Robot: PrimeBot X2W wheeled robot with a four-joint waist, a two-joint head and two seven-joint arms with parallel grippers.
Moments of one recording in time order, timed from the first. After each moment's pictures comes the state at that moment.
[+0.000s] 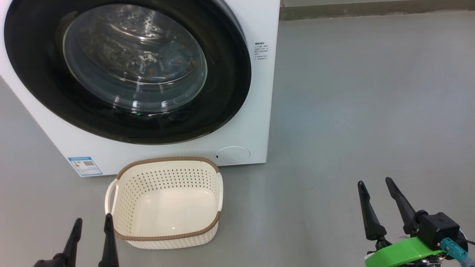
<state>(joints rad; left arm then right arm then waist) 0.09 0.04 0.07 0.10 -0.24 -0.13 -0.26 -0.02 -0.05 -0.05 0.12 0.16 0.14 -0.26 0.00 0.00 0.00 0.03</state>
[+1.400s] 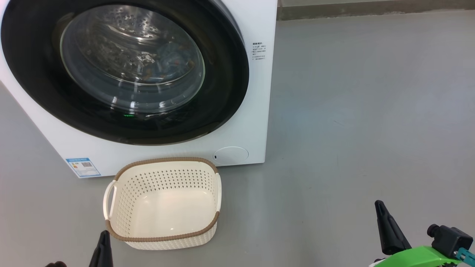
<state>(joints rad) 0.08 0.02 0.04 0.19 -0.60 -0.13 -0.17 0.01 -0.04 -0.07 0.21 0.53 0.14 -0.16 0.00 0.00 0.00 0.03</state>
